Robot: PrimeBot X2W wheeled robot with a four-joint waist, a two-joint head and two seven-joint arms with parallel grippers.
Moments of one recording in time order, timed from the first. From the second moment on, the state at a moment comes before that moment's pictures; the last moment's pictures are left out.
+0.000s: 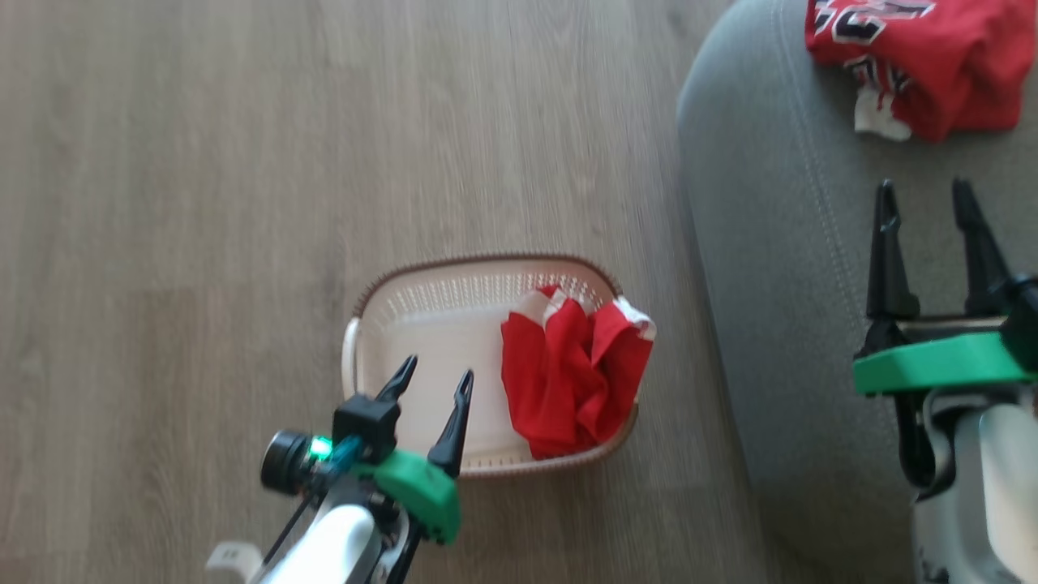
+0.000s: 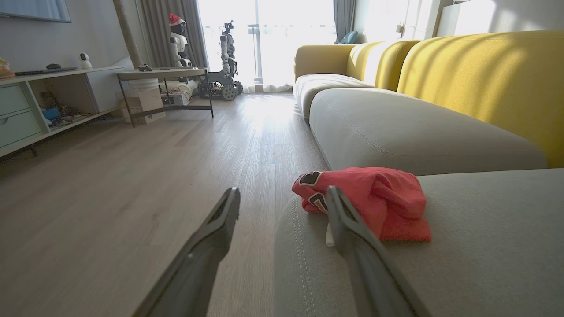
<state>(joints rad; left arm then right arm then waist) -0.35 0.13 -0.65 0.49 -0.42 0.14 -0.17 -0.21 -0.05 -0.16 0.11 0.10 0.13 -0.25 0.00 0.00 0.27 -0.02</state>
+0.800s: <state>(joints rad) -0.87 0.04 -0.87 1.01 -0.49 0.02 -0.17 -0.47 -0.05 -0.15 -0.12 0.14 0.13 -0.26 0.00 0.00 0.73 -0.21</state>
